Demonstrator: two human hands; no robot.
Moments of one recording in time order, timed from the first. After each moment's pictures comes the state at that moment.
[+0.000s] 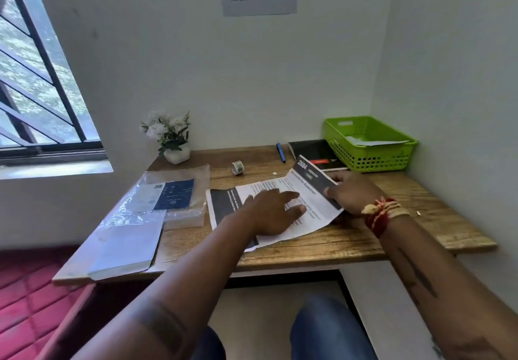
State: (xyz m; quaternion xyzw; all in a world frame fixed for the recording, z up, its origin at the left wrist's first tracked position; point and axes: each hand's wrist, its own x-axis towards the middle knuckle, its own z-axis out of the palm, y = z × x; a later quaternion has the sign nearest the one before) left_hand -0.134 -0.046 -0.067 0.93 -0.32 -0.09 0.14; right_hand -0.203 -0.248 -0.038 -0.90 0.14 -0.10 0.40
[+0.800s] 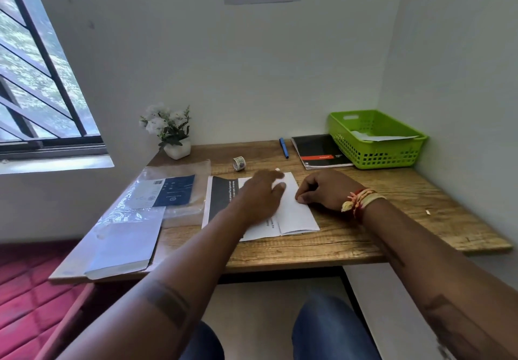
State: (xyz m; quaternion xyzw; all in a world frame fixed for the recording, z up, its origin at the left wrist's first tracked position) left_hand -0.112 -0.036 -0.072 0.92 -0.27 0.02 0.29; right_hand -0.161 -0.231 -0.047 -0.97 -0.01 0.00 0.26
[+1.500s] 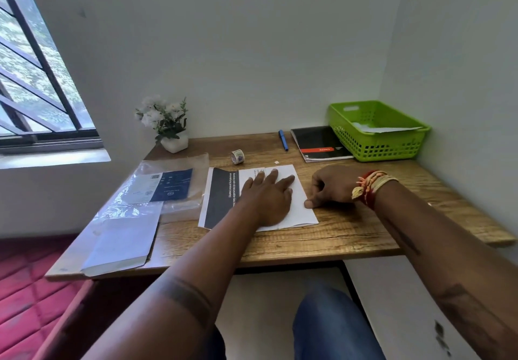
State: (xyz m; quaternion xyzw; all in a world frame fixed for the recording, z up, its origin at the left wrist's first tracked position) left_hand -0.109 -0.051 -0.089 0.95 -0.30 -0.04 0.07; right_hand -0.168 -0.235 -0.023 -0.98 0.02 0.14 0.16
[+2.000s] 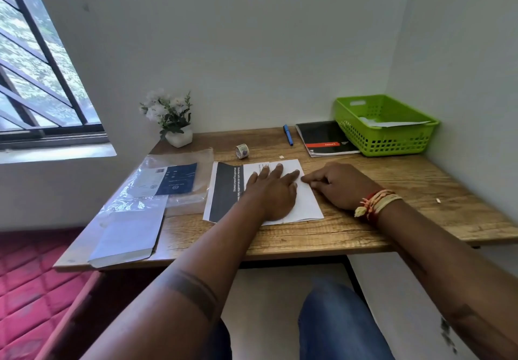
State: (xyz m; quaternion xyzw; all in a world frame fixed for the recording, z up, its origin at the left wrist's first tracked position) left_hand -0.108 -0.051 -0.089 0.95 -0.30 -0.04 0.07; right_hand -0.175 -0.233 -0.058 -0.98 -0.02 -0.04 0.18
